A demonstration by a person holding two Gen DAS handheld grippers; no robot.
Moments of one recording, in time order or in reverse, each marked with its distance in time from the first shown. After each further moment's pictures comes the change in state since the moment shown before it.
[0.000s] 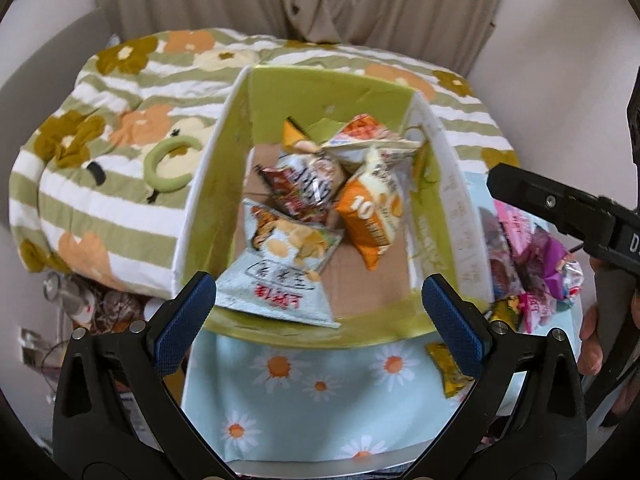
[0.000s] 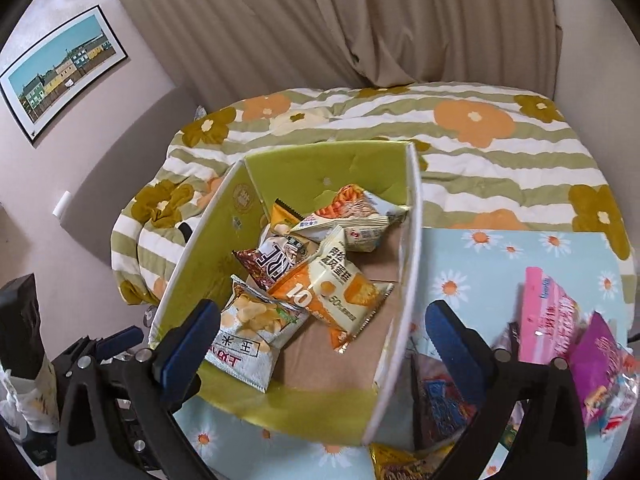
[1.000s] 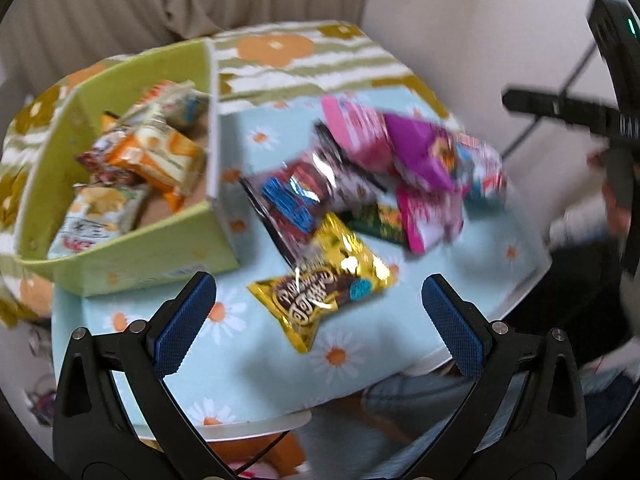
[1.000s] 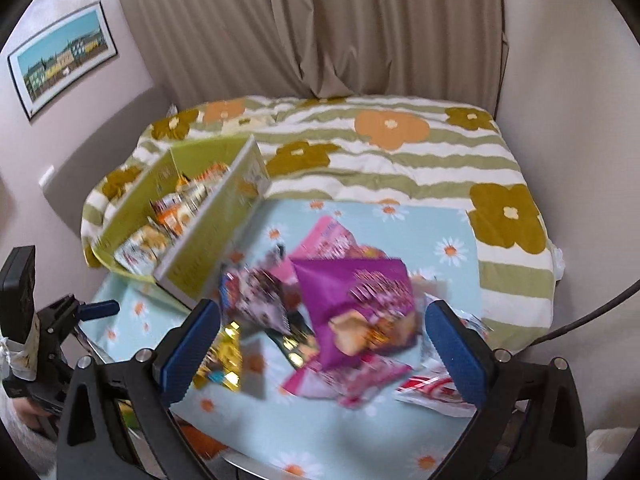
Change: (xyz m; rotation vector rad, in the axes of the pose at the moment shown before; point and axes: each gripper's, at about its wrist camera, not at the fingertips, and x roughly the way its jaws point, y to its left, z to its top) left arm 0.016 -0.204 -0.107 0.329 0.084 -0.139; right arm -0.140 -0.190 -0.082 -0.095 -0.024 -0.118
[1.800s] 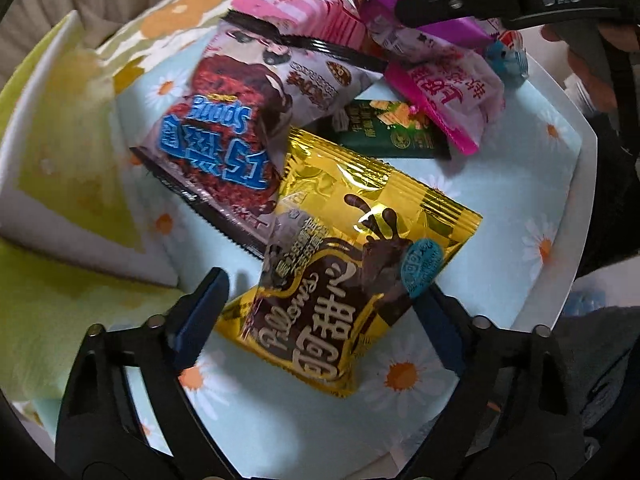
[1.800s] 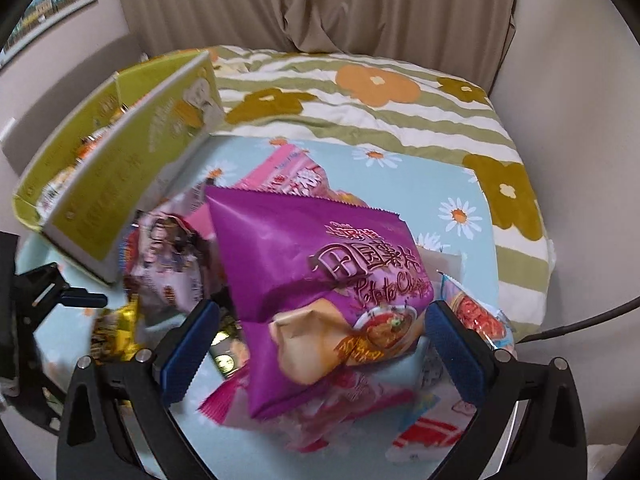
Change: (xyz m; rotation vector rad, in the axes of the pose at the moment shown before) left arm 0.125 0.000 -0.009 0.340 0.198 -0.086; right arm 0.116 -0.009 -0.028 -0.074 0.117 -0.156
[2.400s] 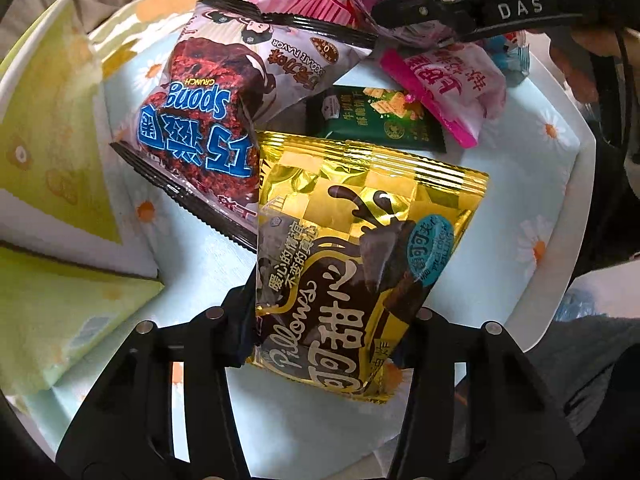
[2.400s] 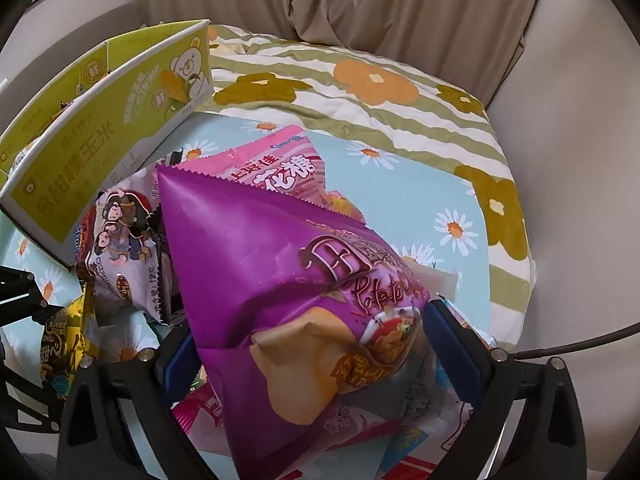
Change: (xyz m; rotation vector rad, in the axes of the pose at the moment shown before) left arm 0.005 -0.008 0.005 -0.046 0.037 -0.027; right arm 0.020 0.007 0.004 -0.093 0.017 -0.081
